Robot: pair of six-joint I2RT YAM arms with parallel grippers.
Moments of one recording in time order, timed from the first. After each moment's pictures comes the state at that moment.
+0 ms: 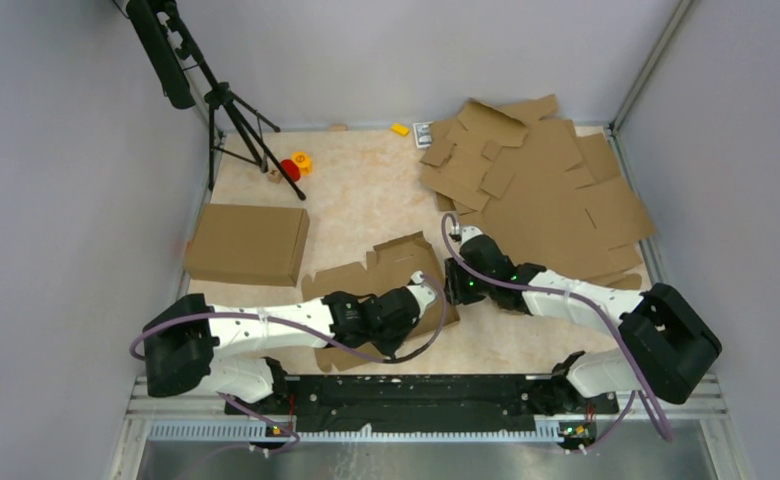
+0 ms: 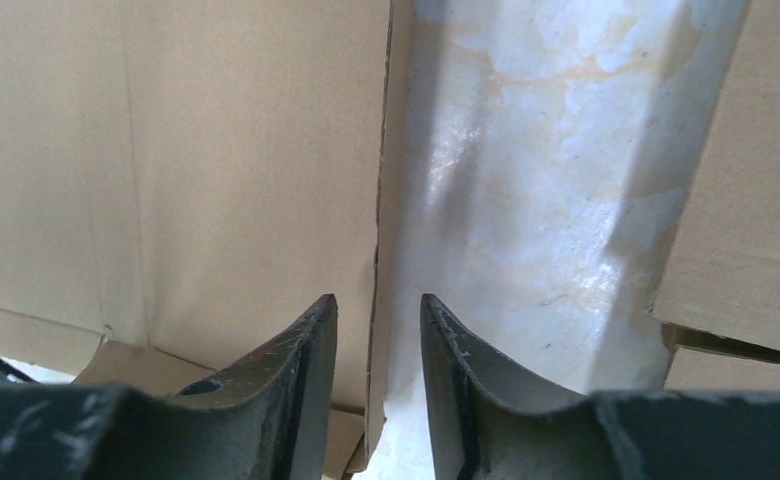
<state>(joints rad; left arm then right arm) -1.21 1.33 0.76 -0.45 -0.10 -0.39 0.75 1.33 0.62 -0.14 -0.01 0.46</state>
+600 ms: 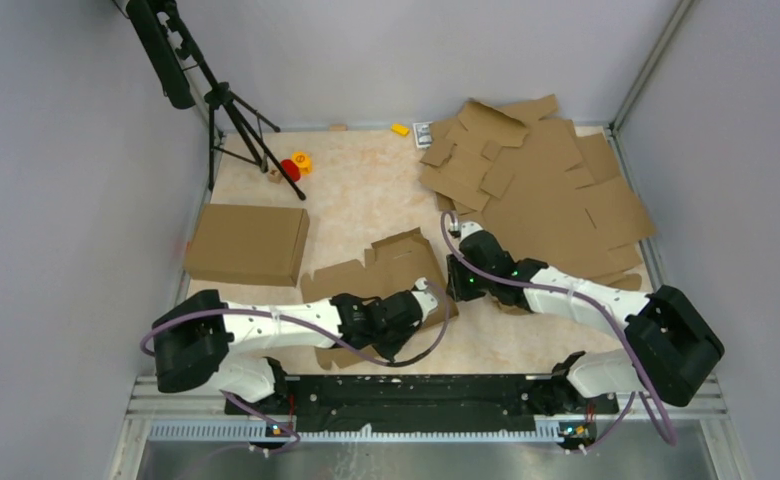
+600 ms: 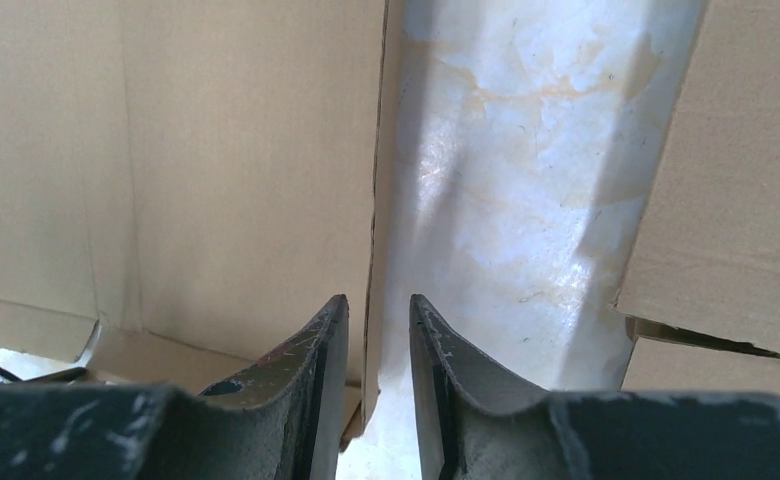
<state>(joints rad) -1.21 1.37 0.73 -0.43 -0.08 -0.35 0.75 1.32 0.67 -0.22 0.03 0.43</state>
